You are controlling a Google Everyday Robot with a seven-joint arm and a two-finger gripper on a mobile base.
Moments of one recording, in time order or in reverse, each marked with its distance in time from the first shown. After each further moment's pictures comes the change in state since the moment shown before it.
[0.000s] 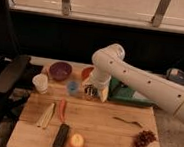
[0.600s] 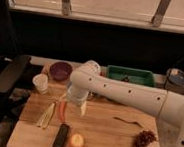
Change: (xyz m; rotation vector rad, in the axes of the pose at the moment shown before) arm -0.123 -0.031 0.059 0.069 -0.159 -0.150
